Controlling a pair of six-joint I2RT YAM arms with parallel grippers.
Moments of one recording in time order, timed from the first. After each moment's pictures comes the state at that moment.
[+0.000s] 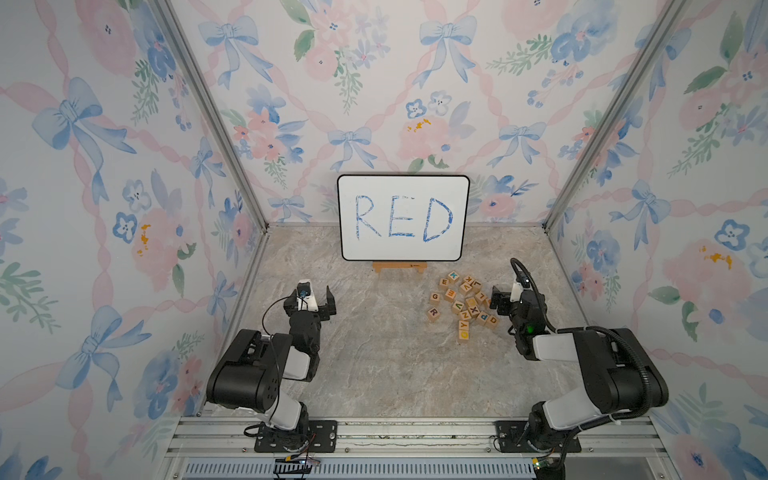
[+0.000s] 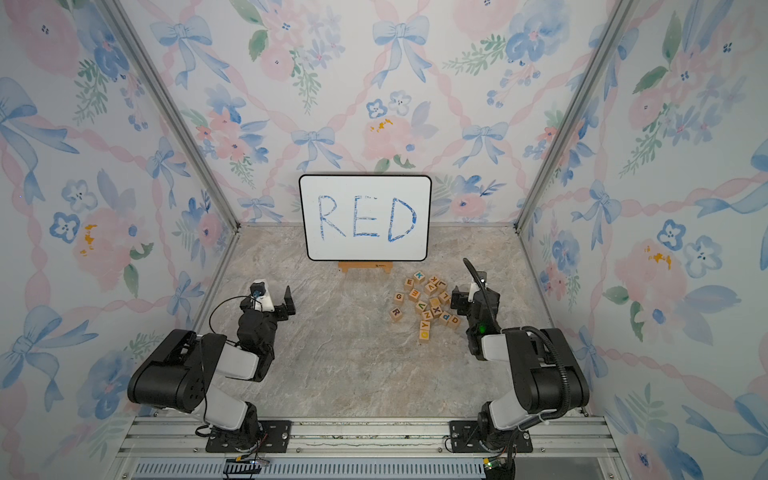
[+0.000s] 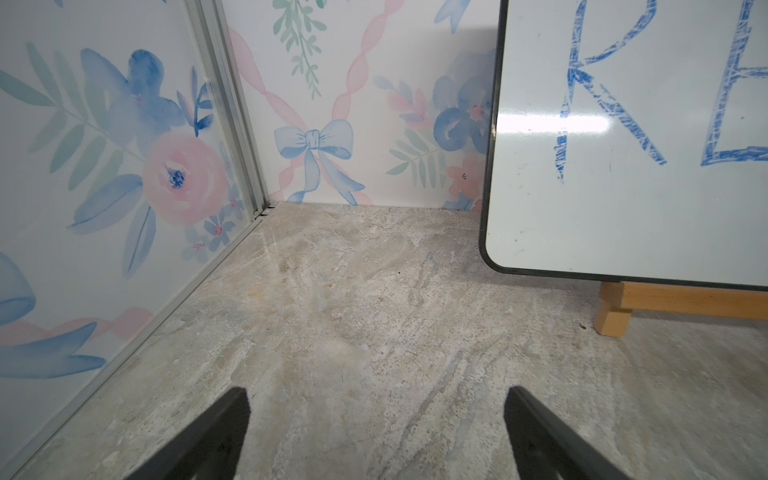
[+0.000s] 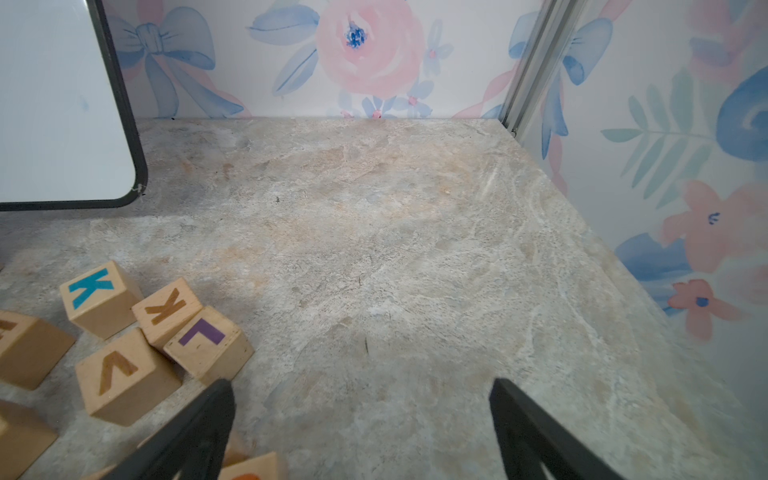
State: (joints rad) left arm -0.13 1.55 0.19 1.26 -0.27 0.00; right arm 0.07 1.54 0.39 0.78 0.19 0.01
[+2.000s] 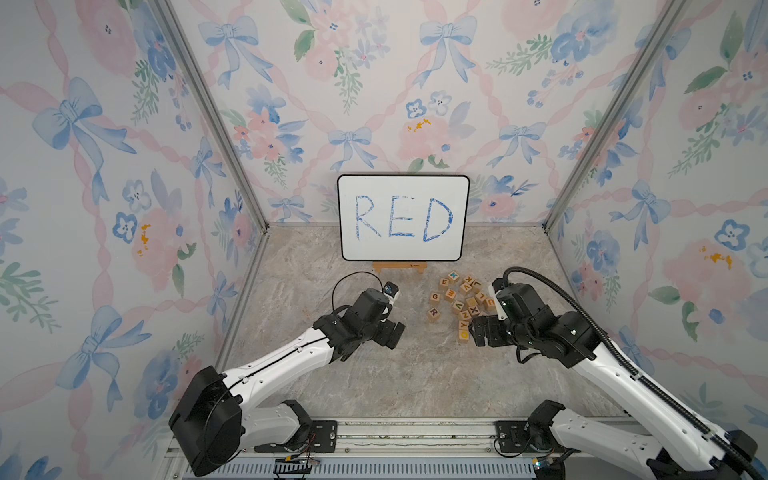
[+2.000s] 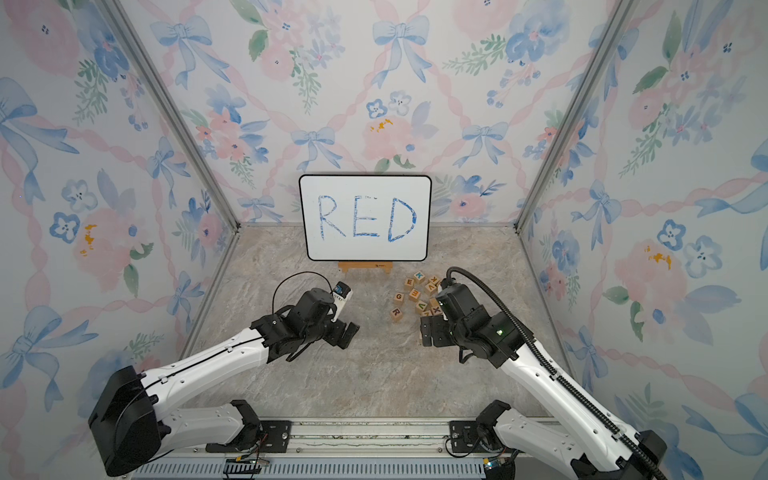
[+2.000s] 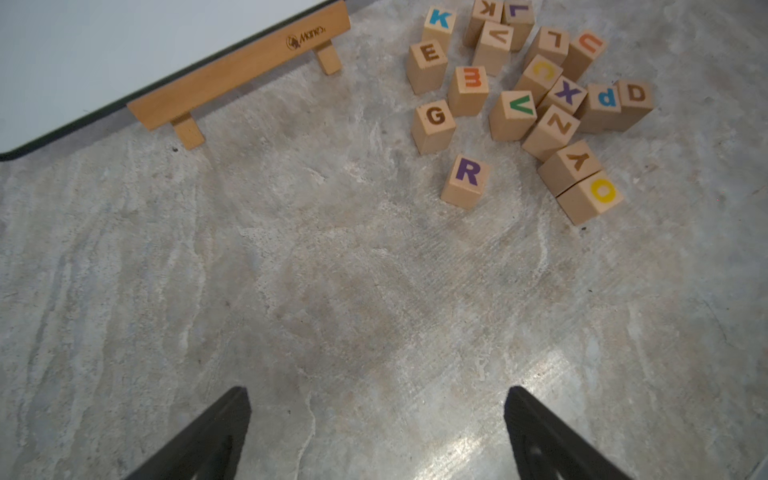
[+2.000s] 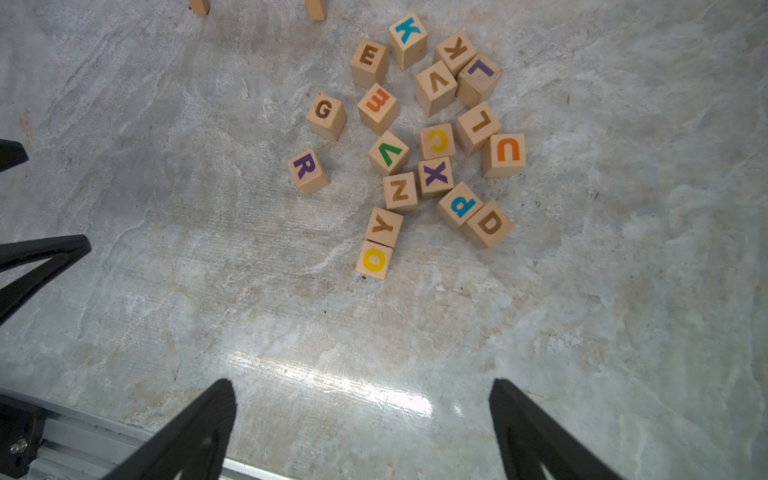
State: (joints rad) left arm -0.78 1.26 0.82 -0.41 -0.11 -0.14; right arm 0.66 0.95 1.01 -1.05 0.16 0.48
